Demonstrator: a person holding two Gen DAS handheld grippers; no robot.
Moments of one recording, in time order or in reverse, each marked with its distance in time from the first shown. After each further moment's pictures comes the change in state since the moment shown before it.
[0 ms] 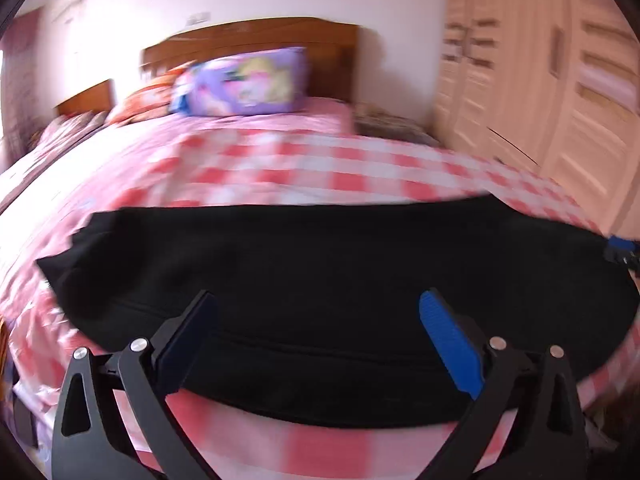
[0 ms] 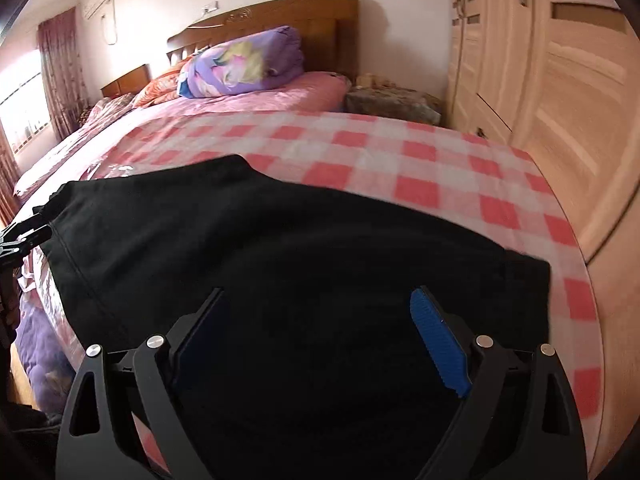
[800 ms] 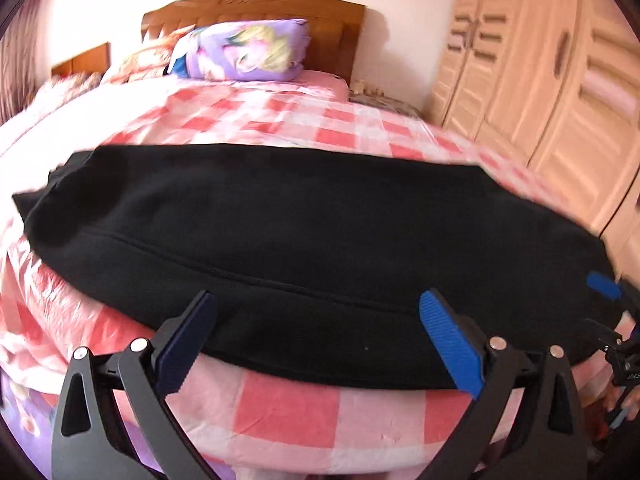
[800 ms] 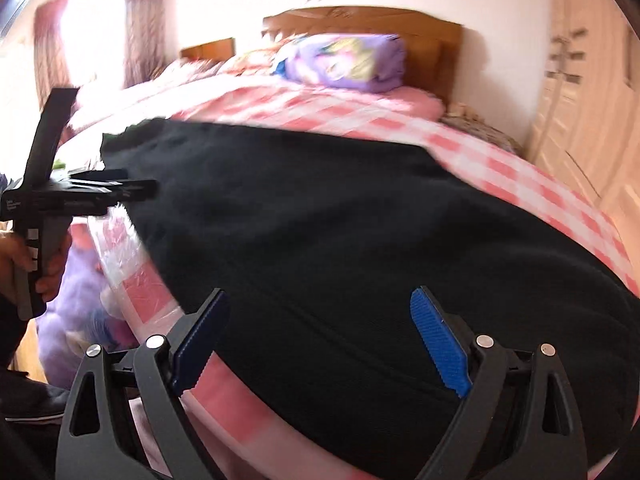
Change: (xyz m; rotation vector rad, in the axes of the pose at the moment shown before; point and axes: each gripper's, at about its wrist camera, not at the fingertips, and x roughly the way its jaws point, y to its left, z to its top) left arm 0.014 -0.003 -0.037 -0.115 0.086 -0.033; right arm 0.029 0.196 -0.029 -0.295 -0.023 0.164
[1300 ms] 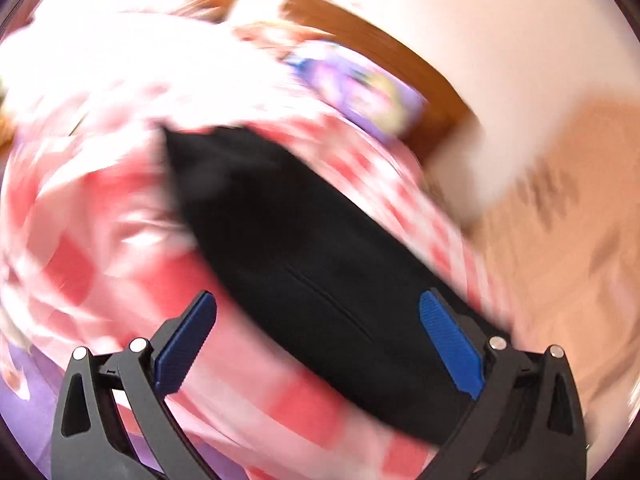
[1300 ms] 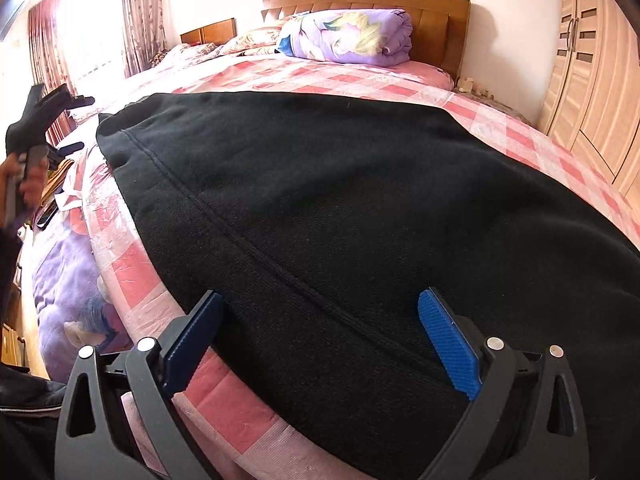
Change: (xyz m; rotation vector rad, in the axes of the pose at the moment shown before) left arm -0.035 0.237 -0.008 -0.693 -0.161 -0.050; right arm 0.020 -0.005 -0.017 0.040 0.059 0.033
